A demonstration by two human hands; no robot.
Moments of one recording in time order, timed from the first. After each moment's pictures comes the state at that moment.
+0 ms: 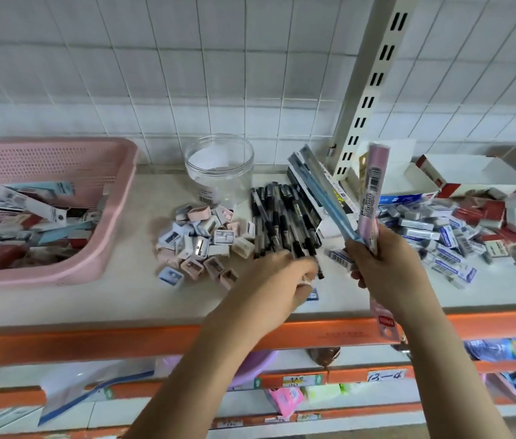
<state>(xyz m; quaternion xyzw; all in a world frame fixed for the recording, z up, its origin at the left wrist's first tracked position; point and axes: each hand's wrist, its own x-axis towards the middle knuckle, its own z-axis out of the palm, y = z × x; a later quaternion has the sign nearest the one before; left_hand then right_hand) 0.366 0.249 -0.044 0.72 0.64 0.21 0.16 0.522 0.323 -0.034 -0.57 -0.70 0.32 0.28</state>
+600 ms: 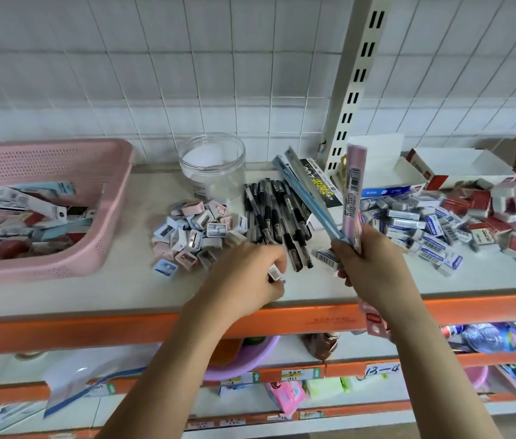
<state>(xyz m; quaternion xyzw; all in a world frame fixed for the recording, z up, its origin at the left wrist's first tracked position) 0.360 0.242 -0.042 0.68 0.69 0.18 0.15 0.528 0.310 -0.037 -0.56 -0.72 0.31 0.27</state>
